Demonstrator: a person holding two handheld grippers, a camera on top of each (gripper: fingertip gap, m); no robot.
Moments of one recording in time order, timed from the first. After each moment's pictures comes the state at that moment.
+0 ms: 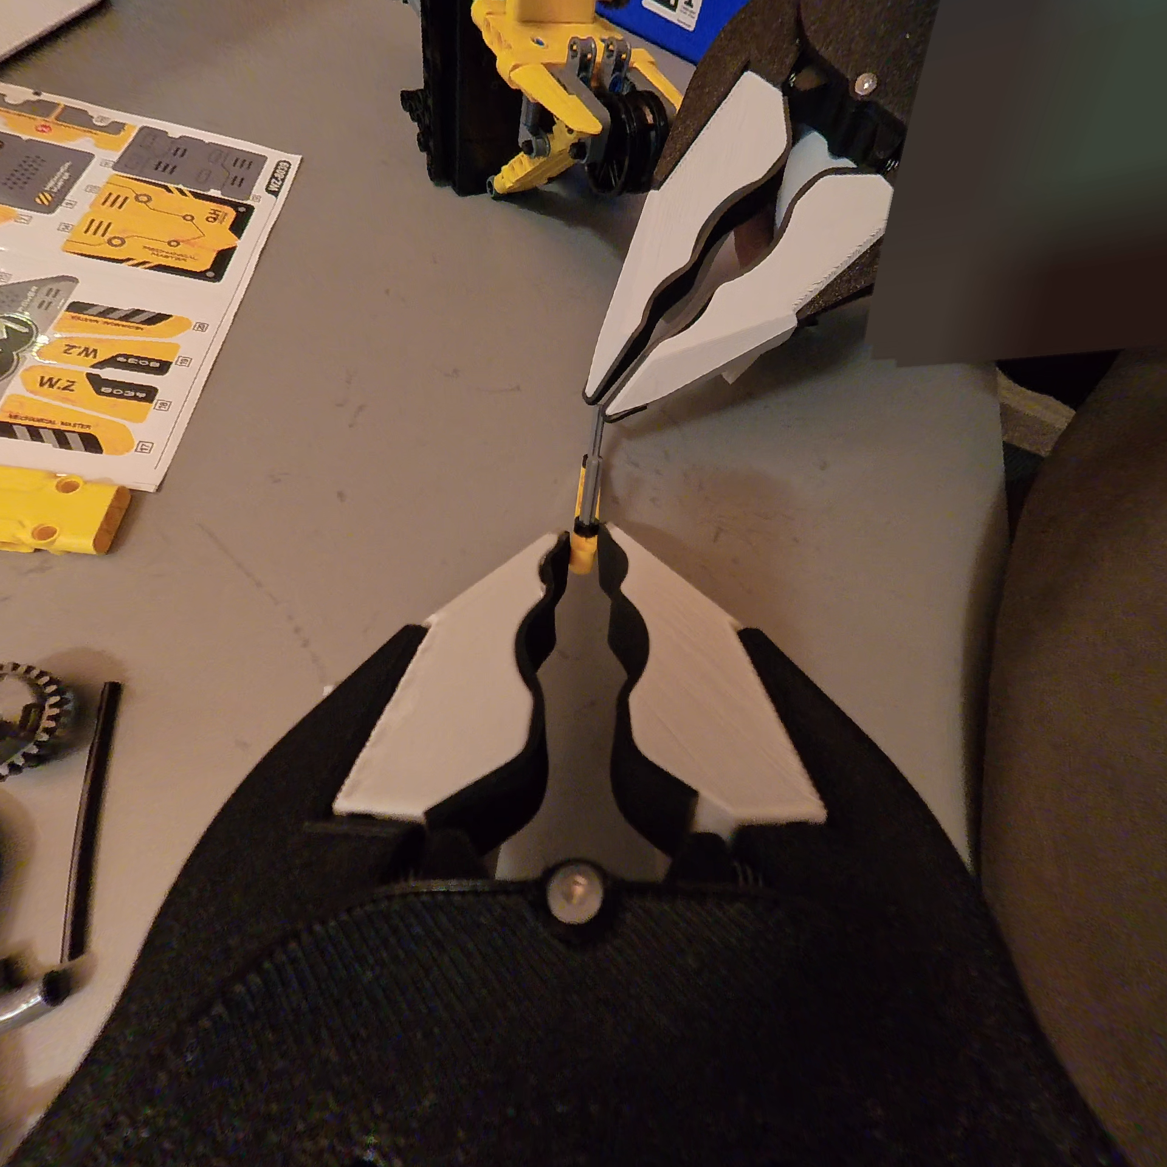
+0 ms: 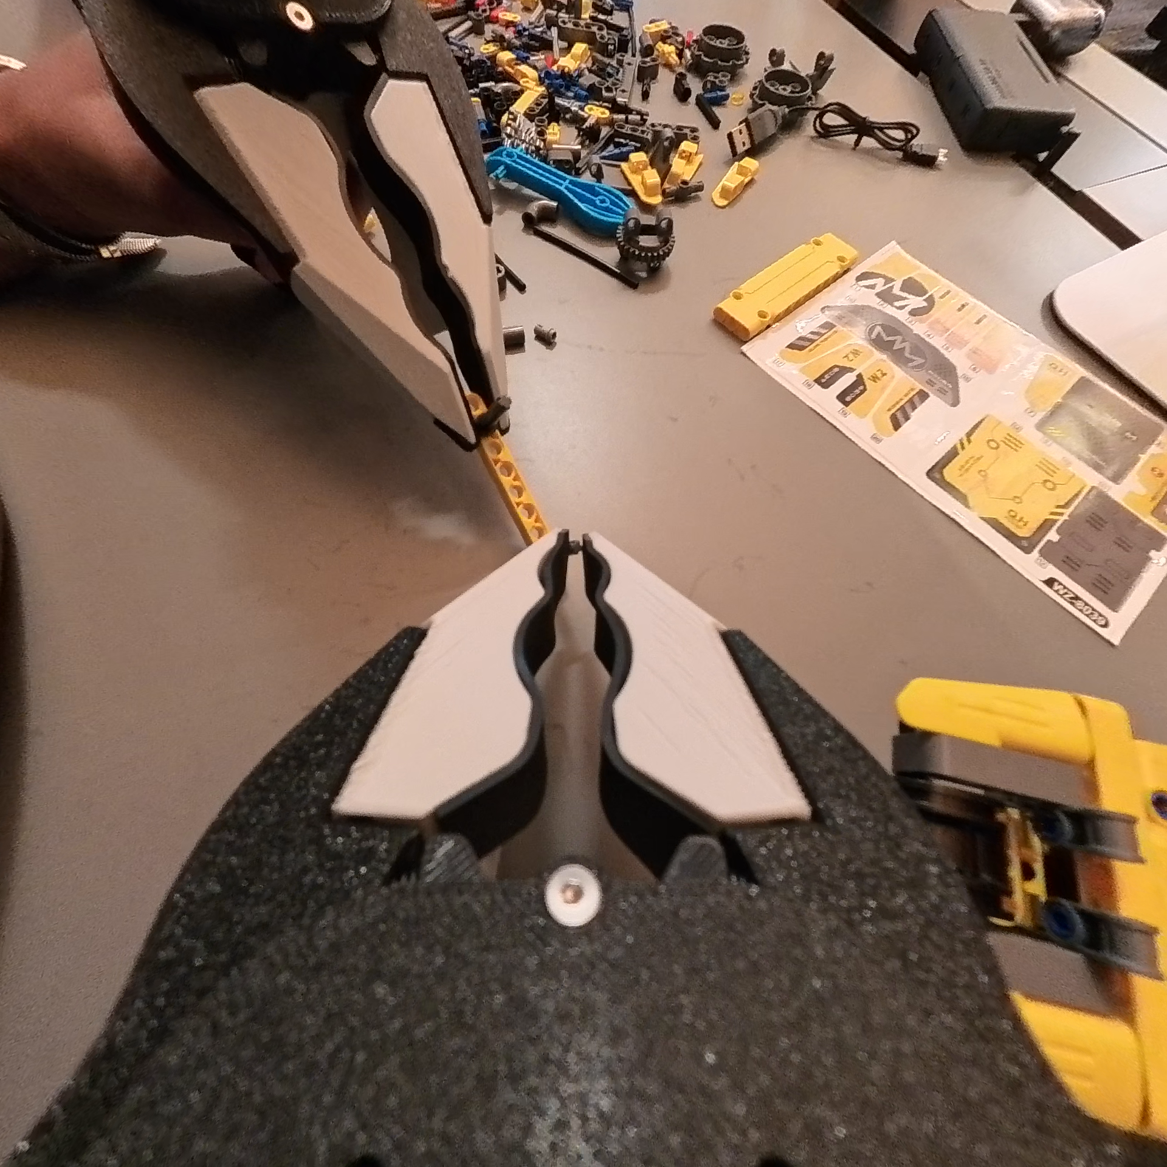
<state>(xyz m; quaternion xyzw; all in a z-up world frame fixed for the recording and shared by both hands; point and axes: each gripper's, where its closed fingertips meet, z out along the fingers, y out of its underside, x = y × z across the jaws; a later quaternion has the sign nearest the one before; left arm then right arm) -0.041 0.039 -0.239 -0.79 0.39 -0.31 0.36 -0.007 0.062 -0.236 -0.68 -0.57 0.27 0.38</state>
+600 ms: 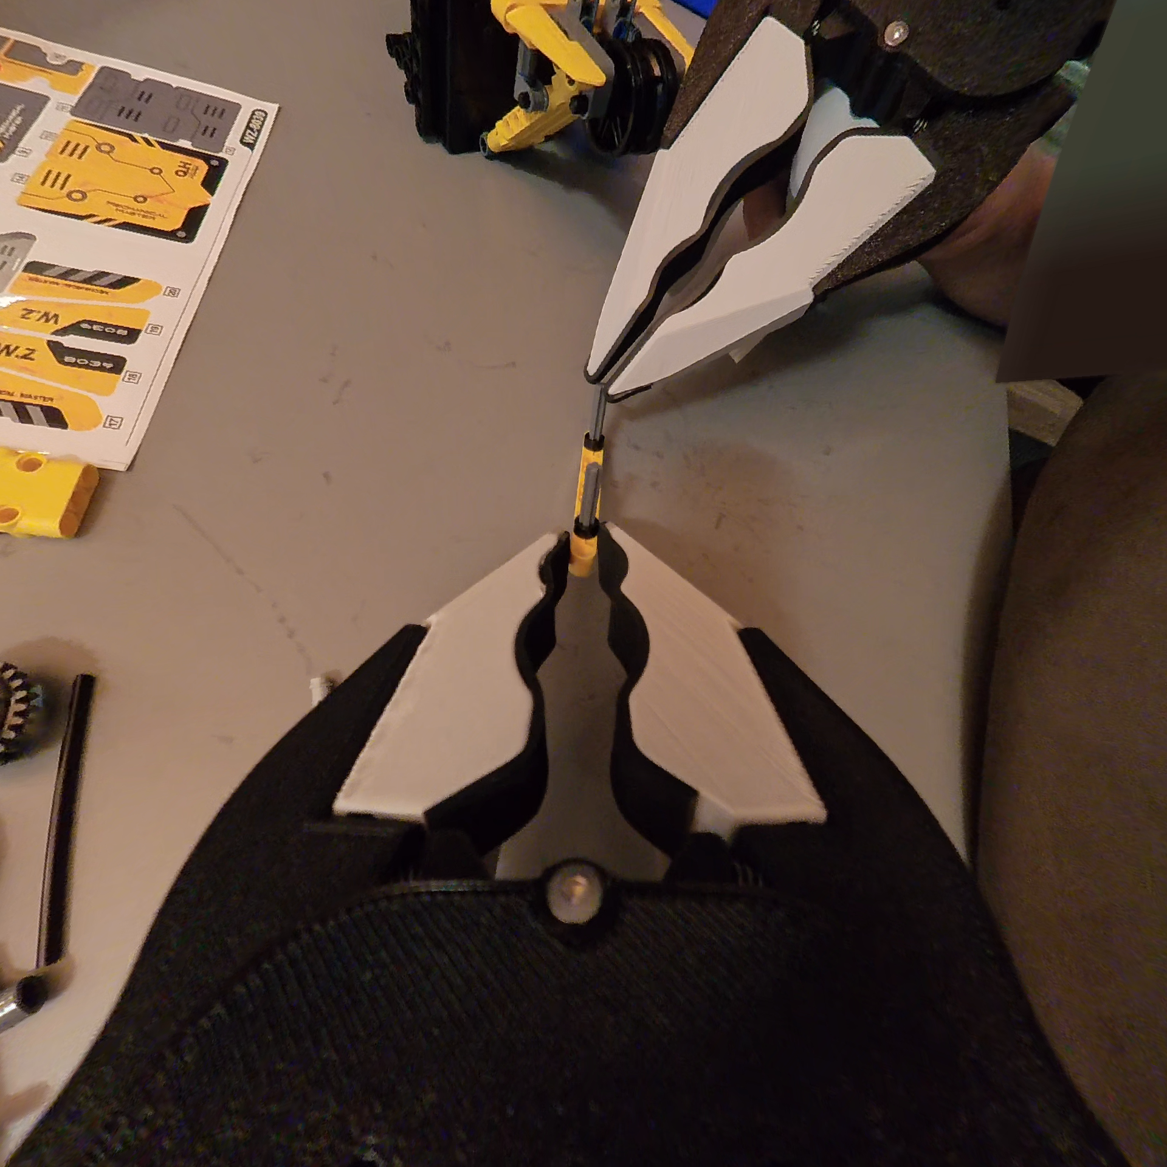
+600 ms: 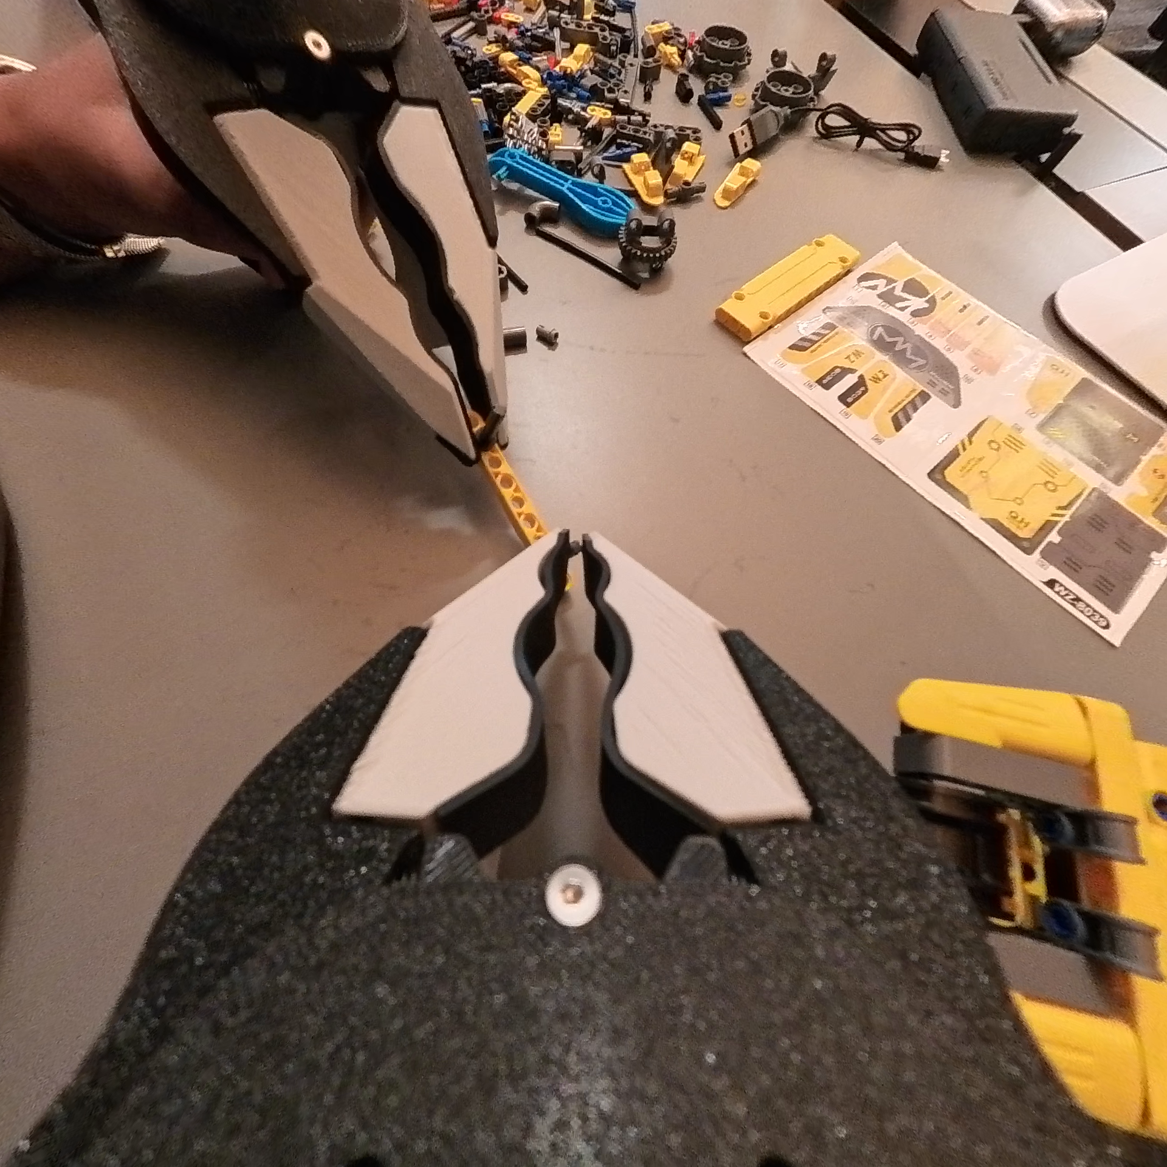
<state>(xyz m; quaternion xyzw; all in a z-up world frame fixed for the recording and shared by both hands) -0.041 0.037 -0.246 -0.80 0.39 -0.31 0.34 -0.007 0.061 -0.235 -0.68 -0.57 0.28 0.38</state>
